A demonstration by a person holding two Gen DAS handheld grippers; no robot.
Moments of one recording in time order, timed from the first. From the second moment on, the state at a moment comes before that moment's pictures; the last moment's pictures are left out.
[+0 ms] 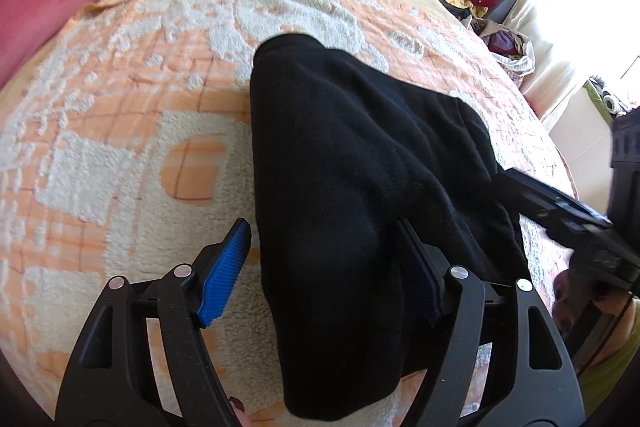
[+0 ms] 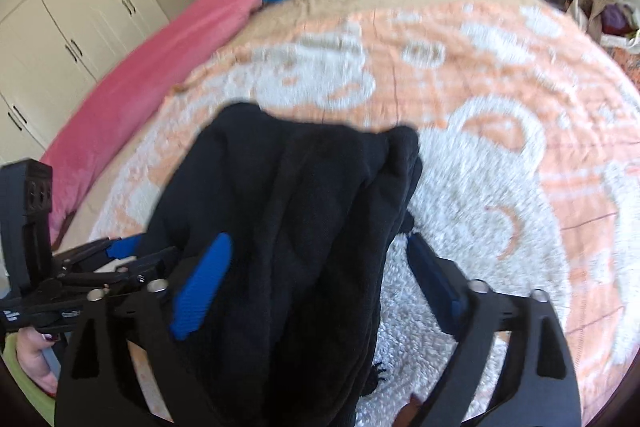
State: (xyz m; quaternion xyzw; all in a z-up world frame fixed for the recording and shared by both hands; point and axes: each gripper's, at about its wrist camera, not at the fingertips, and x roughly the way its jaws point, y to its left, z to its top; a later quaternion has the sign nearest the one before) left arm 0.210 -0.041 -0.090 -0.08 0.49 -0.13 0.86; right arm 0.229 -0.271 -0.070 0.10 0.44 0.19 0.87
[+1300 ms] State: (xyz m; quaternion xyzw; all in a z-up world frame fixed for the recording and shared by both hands) left arm 0.058 -0.007 -0.010 -0.04 0.43 -0.07 0.90; right arm 0.035 -0.278 0.008 0.06 0.38 0.12 0.92
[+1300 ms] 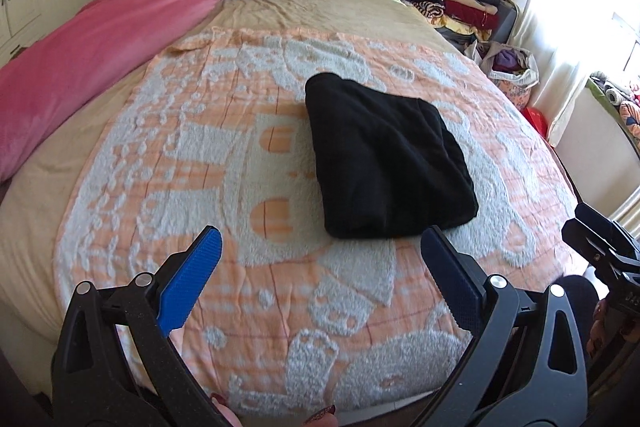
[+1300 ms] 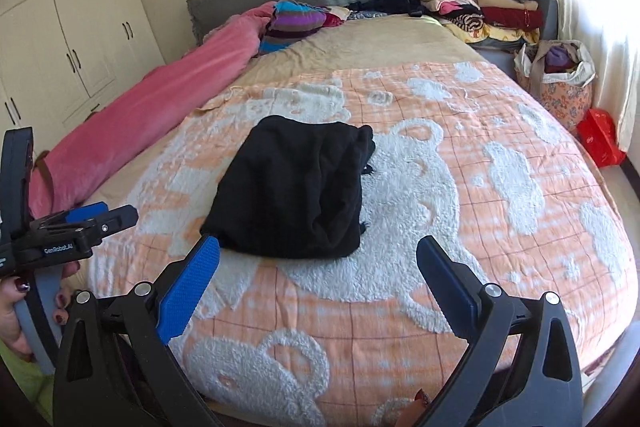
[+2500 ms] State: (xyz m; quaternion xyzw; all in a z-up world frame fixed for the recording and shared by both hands) left arm 0.040 -0.010 -0.008 -0.03 0.43 -0.06 0.90; right arm 0.031 -0.273 0.007 0.05 0.38 0.11 0.92
